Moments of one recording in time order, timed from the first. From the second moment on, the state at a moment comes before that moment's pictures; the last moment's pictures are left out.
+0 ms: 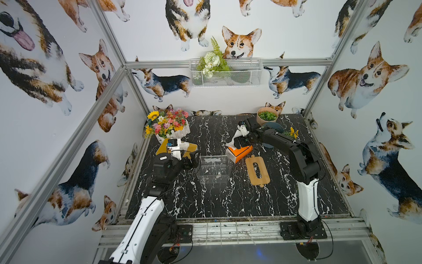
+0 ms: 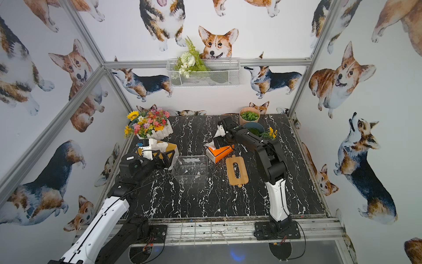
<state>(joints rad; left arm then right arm) -0.11 0.80 0.55 -0.06 0.31 -0.34 0.40 2.07 1.60 -0.56 -0.12 0.10</state>
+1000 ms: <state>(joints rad) -0.11 0.80 0.55 -0.06 0.31 -0.34 0.38 1.75 1.27 -0.56 -0.21 0.20</state>
